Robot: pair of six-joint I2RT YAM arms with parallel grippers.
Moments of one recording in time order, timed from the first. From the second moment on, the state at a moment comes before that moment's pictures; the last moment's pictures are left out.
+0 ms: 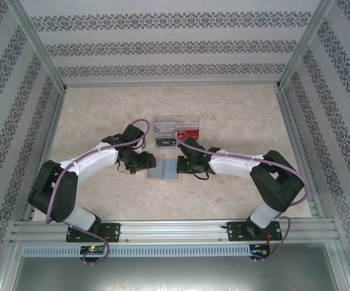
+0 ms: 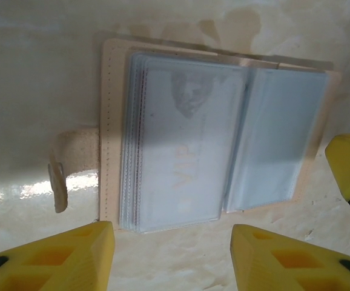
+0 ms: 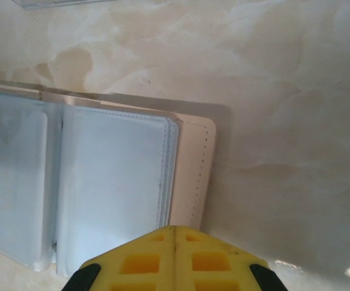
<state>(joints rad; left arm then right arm) -0.46 1.52 0.92 -0.64 0.32 -0.63 0.76 1.66 0.87 -0.28 -0.07 0.77</state>
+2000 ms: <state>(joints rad) -0.50 1.67 0.98 -0.57 0.46 -0.59 0.77 1.71 0.88 -0.27 -0.07 0.78</state>
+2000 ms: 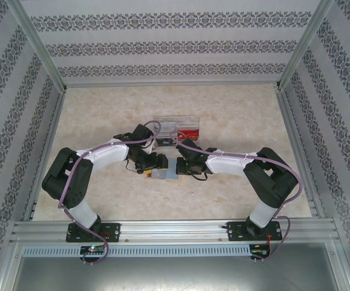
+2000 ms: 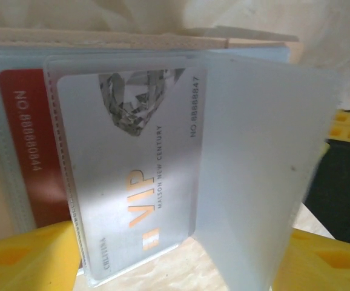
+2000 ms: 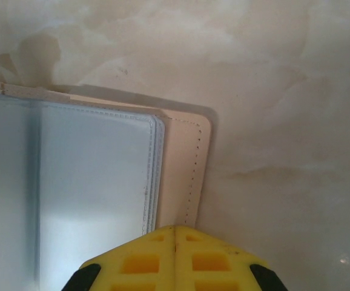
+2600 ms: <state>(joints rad) -0.51 1.66 1.00 -0.58 0.44 -0.57 0.77 1.70 0.88 -0.29 -0.06 0.78</state>
